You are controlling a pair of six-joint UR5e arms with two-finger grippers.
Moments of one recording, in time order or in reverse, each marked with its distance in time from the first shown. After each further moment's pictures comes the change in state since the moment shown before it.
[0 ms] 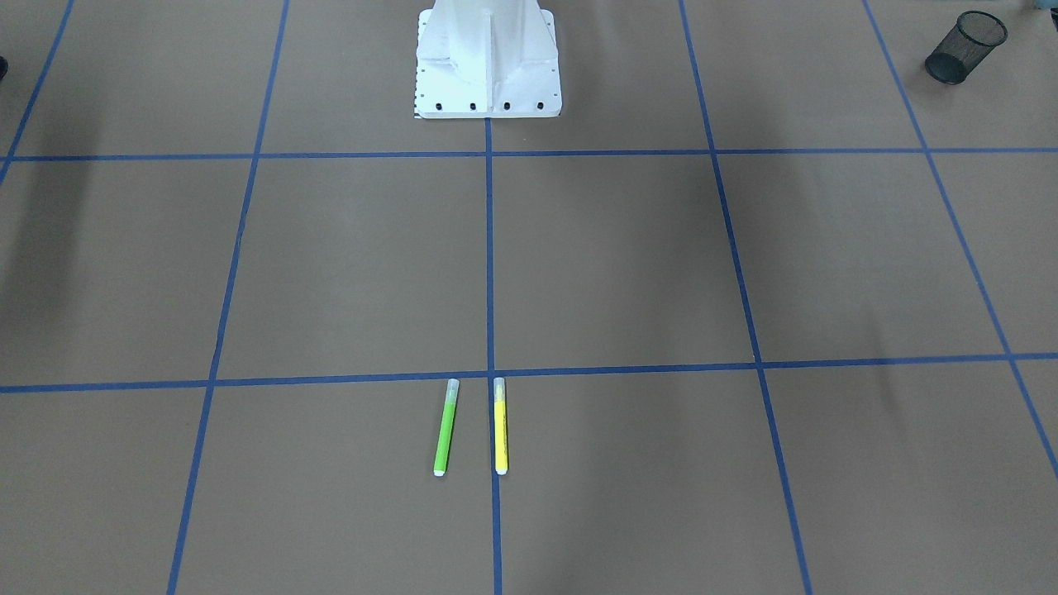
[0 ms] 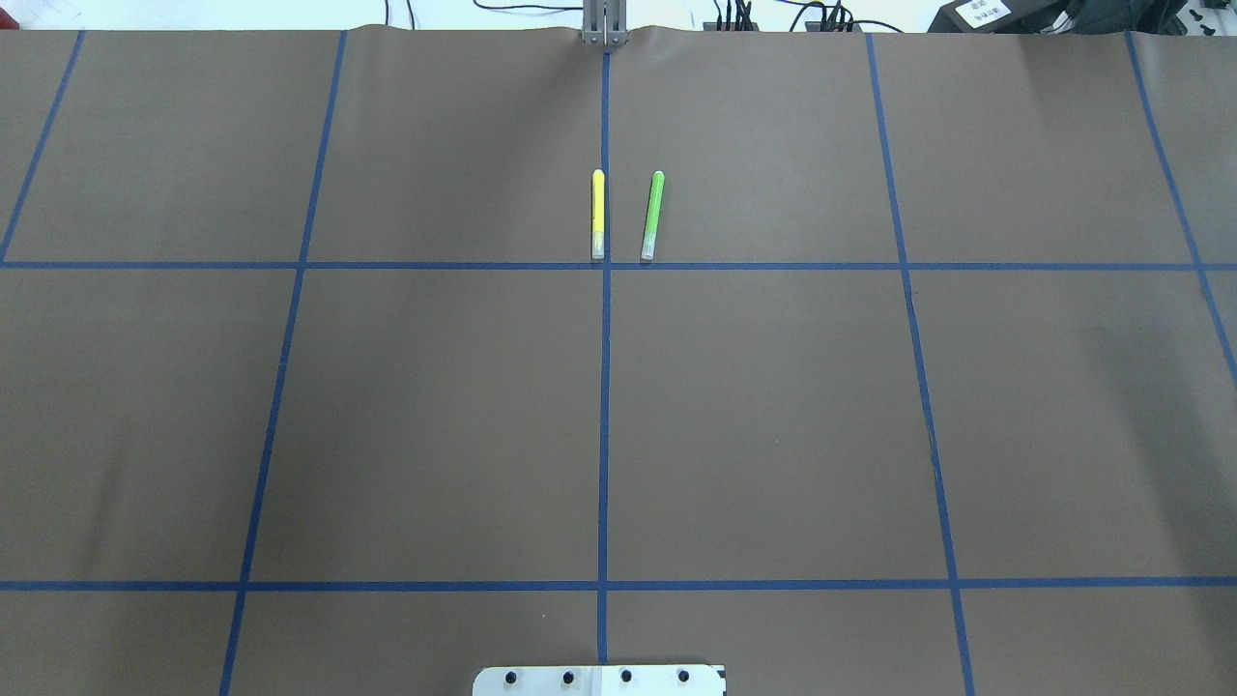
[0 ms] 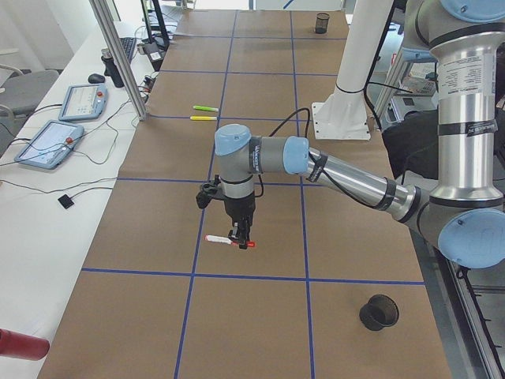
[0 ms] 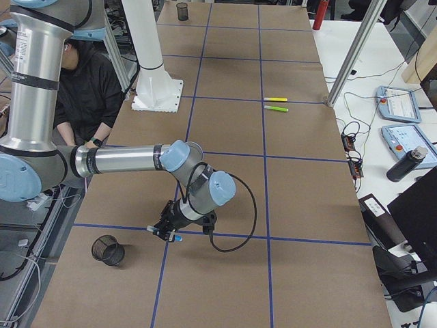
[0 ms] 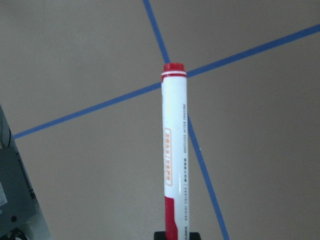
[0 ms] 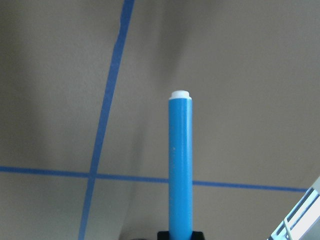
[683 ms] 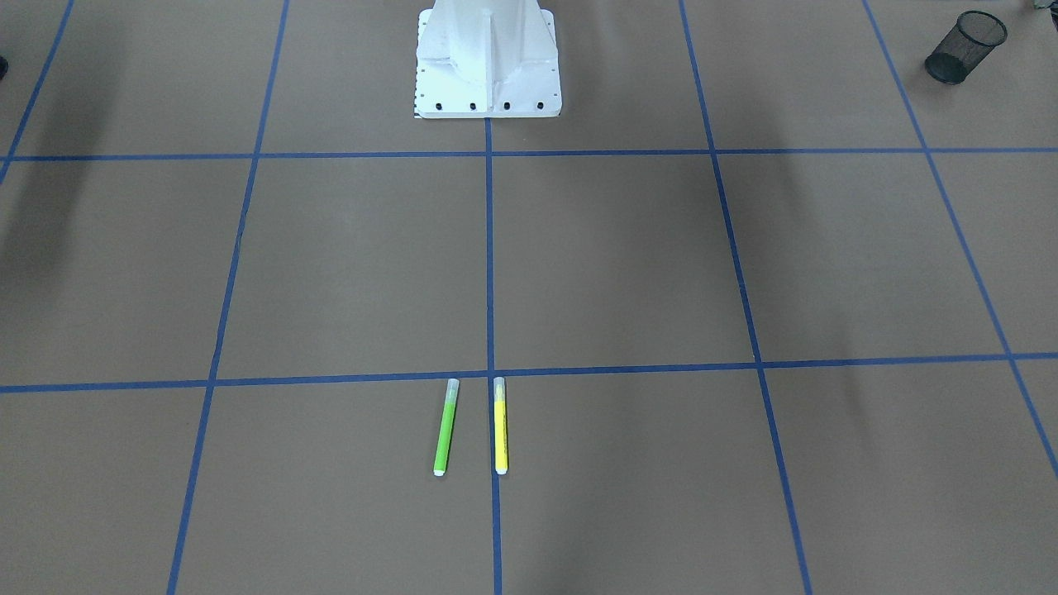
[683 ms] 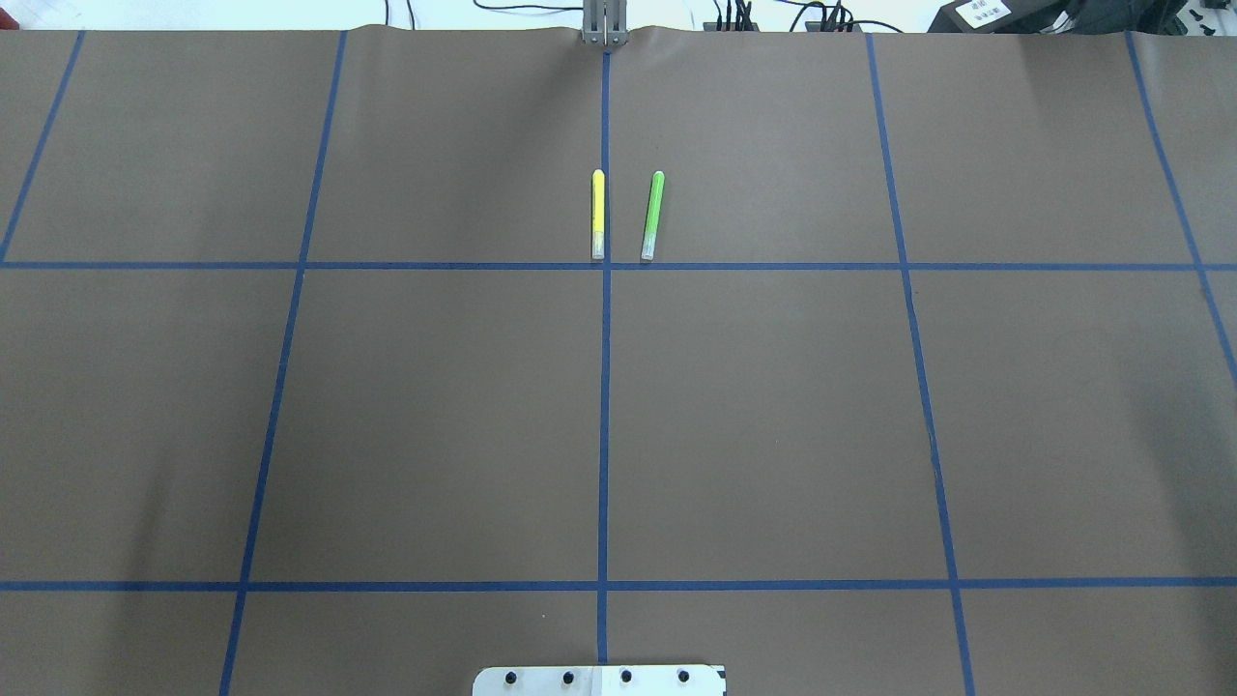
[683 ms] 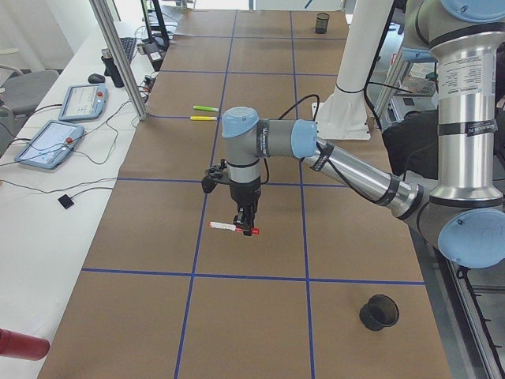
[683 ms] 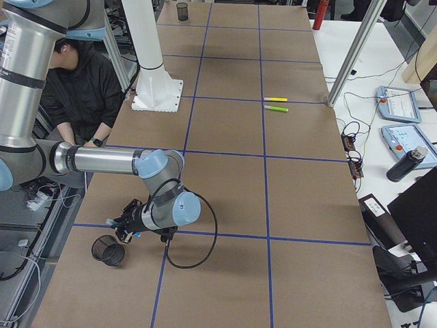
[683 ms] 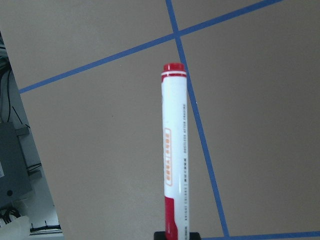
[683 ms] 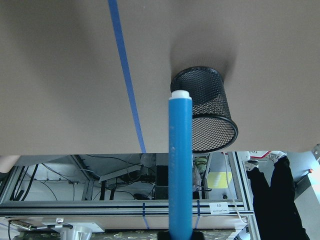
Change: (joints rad) left arm 0.001 -0.008 -0.068 0.060 -0.018 0.000; right arm 0.026 -0.156 0.004 -0.119 0.004 -0.108
